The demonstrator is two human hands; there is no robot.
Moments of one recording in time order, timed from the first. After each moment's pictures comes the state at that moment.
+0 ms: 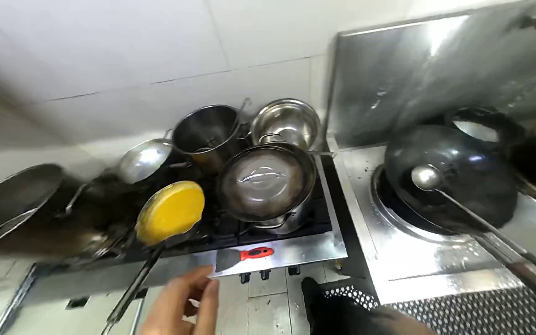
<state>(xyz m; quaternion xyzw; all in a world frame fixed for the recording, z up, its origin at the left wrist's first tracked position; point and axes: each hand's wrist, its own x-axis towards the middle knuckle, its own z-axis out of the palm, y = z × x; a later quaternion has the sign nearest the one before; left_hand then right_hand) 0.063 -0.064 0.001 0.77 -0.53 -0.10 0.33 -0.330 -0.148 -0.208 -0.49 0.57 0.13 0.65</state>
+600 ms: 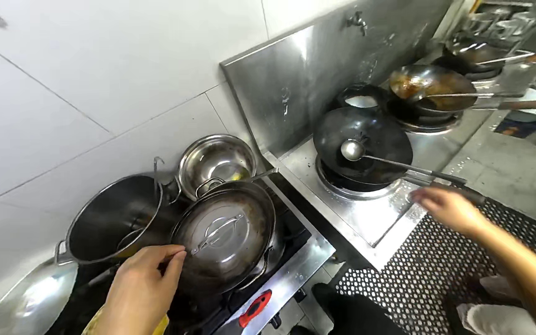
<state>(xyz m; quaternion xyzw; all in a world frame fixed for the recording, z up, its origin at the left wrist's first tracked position) 0.199 -0.286 -0.005 0.62 -0.77 -0.04 0.17 -0.434 -0.218 -0.113 -0.57 0.77 -0.19 0.21</state>
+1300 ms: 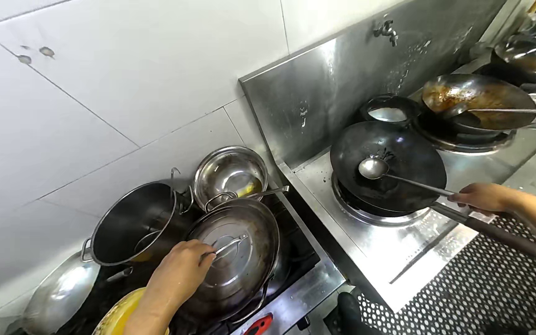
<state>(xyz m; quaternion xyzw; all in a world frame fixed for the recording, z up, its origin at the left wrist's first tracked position) 0.166 -0.351 -0.031 0.63 -0.77 -0.07 -0.04 -0.565 -0.356 -0.128 -0.46 0.81 0.03 0.36</state>
